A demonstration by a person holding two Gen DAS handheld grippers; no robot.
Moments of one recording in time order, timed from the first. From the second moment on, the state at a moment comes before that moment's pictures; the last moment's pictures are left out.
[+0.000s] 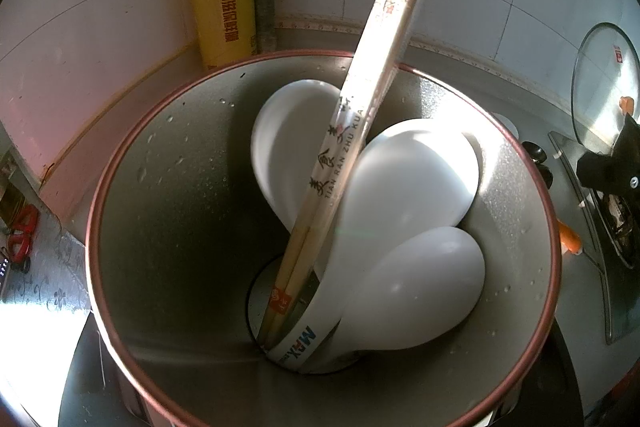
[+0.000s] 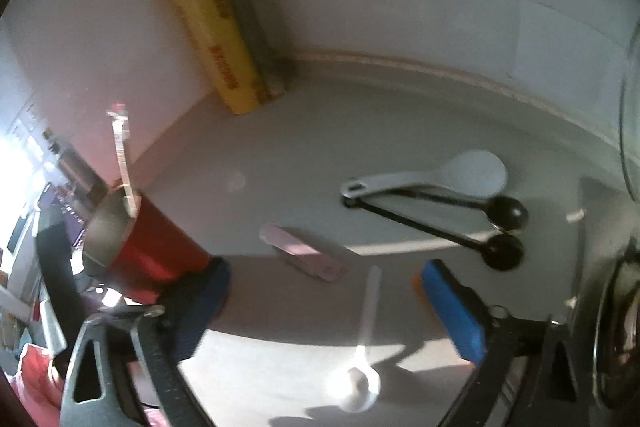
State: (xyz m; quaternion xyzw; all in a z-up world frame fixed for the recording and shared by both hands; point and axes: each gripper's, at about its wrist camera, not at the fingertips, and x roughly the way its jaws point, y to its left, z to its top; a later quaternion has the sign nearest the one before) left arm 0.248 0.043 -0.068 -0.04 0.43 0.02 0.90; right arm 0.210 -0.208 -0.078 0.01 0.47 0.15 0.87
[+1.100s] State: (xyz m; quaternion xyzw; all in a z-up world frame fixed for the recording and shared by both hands) left arm 0.244 0.039 -0.068 -0.04 0.43 0.02 0.90; right arm 0.304 -0.319 -0.160 0.09 0.57 -0.03 0.81
